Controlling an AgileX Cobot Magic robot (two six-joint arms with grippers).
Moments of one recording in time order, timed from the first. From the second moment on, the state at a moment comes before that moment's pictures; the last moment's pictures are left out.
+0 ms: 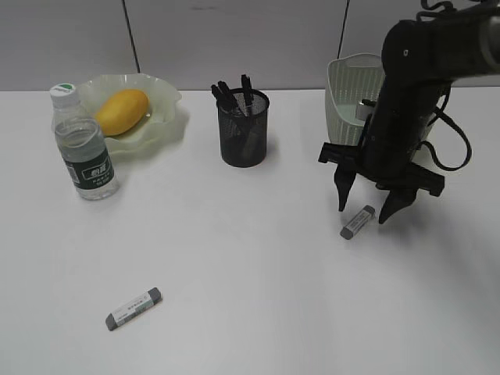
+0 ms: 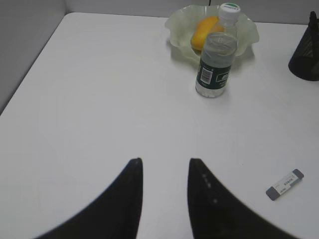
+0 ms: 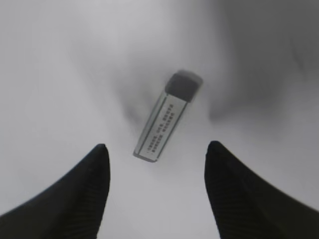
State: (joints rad) left arm -0.01 -0.01 -0.53 0.03 1.07 -0.10; right arm 0.36 2.07 -1.37 0.09 0.89 0.67
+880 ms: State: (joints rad) left arm -0.01 -0.01 -0.53 0.03 1.07 -0.10; right arm 0.36 2.12 -1.37 0.10 0.92 0.67
